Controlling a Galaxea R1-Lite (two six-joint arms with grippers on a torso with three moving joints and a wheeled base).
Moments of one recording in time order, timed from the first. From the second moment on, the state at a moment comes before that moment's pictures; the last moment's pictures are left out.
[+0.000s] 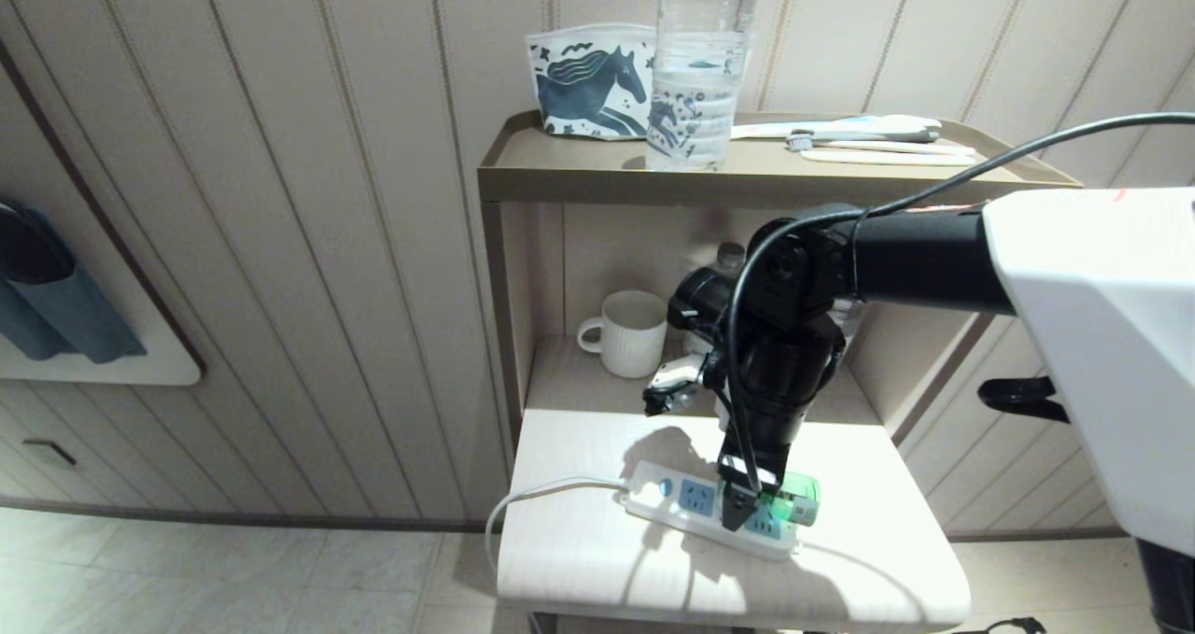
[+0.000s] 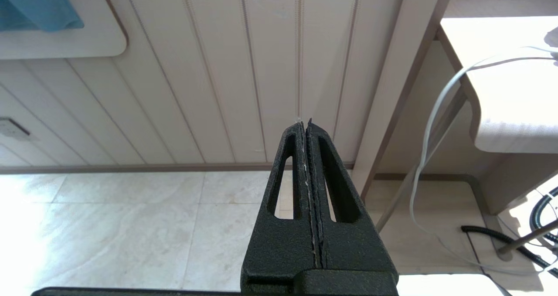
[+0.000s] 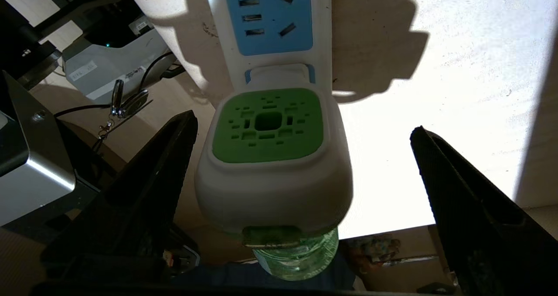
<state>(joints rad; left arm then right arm) 0.00 0.00 -0.08 0.21 -0.03 0.07 0.55 2.22 -1.93 1.17 -0.06 -0.50</state>
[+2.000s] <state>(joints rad) -0.05 1.29 -0.67 0.16 -0.63 -0.19 0.61 2.19 -1.89 1.13 -0.05 -0.49</state>
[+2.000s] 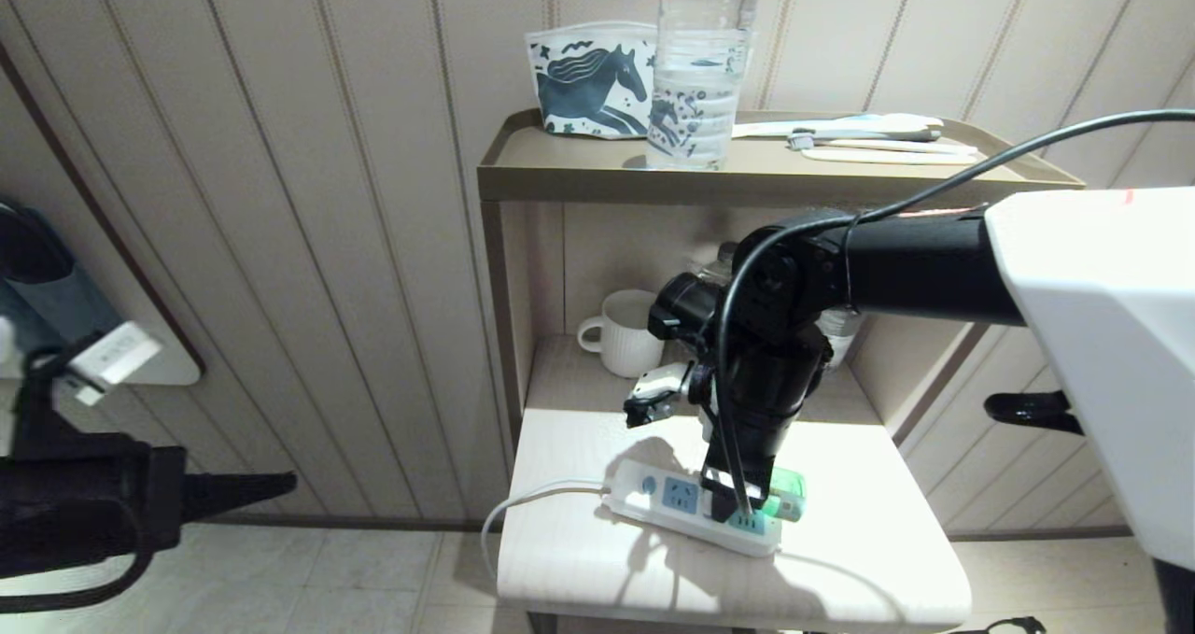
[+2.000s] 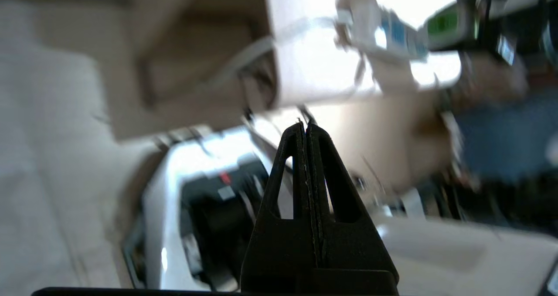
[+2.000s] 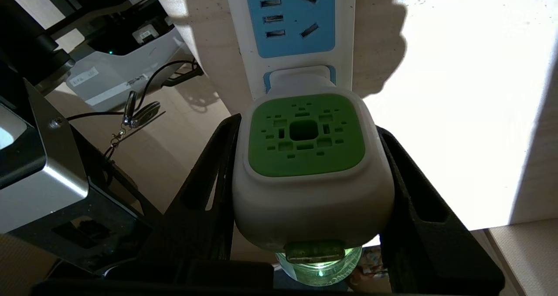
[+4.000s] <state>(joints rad) -0.64 1.89 -1.05 0.06 -0.63 -0.50 0.62 2.25 -1.92 0.97 0.11 -0.35</state>
